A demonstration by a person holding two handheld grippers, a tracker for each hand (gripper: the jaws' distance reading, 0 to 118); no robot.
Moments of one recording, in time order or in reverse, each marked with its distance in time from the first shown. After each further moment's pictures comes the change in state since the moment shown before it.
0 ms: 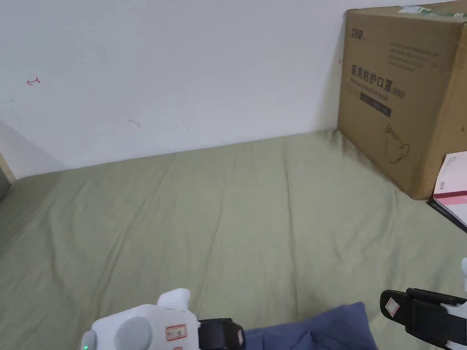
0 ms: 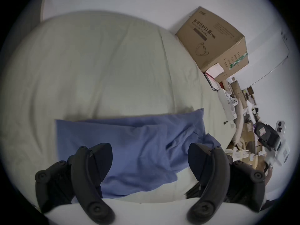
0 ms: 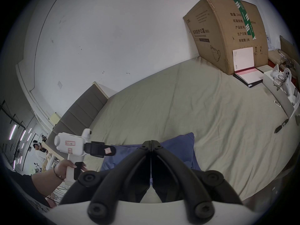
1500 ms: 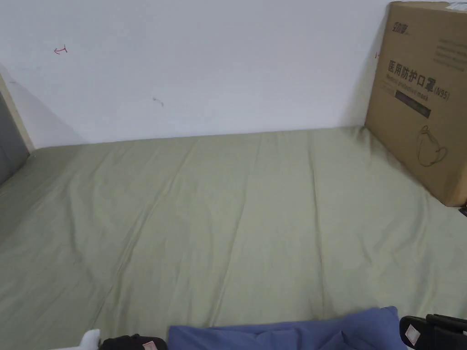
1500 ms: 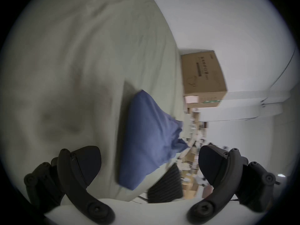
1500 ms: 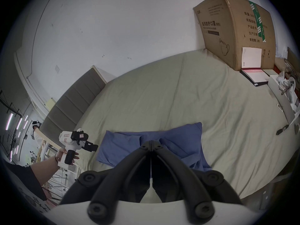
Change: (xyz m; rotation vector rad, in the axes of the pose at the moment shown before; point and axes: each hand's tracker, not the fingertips) left arm -0.234 -0.051 -0.012 -0.079 -0.623 0.581; right arm -0.025 -0.014 -0.033 -0.139 -0.050 0.091
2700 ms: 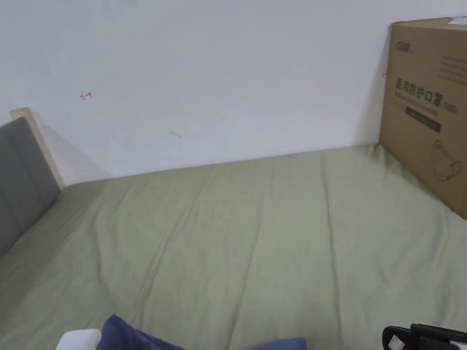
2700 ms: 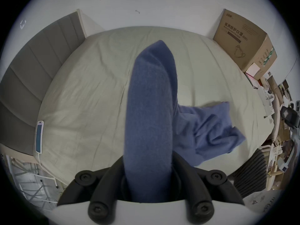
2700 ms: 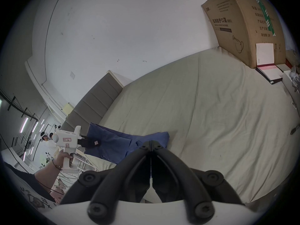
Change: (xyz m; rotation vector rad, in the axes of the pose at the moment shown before) left arm 0.175 -0.077 0.031 0.194 0.986 -0.607; right arm -0.007 0.010 0.009 0.021 0.174 -0.063
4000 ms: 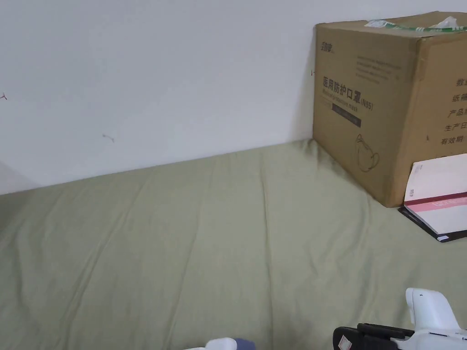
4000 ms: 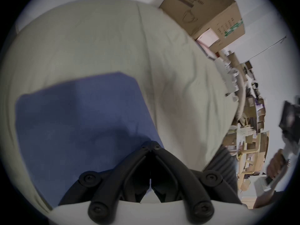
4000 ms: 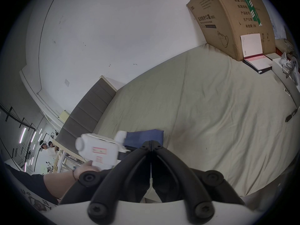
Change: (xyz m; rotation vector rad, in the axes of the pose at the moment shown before) left arm 0.245 -0.009 -0.156 -0.271 -0.413 -0.130; right arm 0.033 -0.010 0.023 0.036 -0.033 -0.071
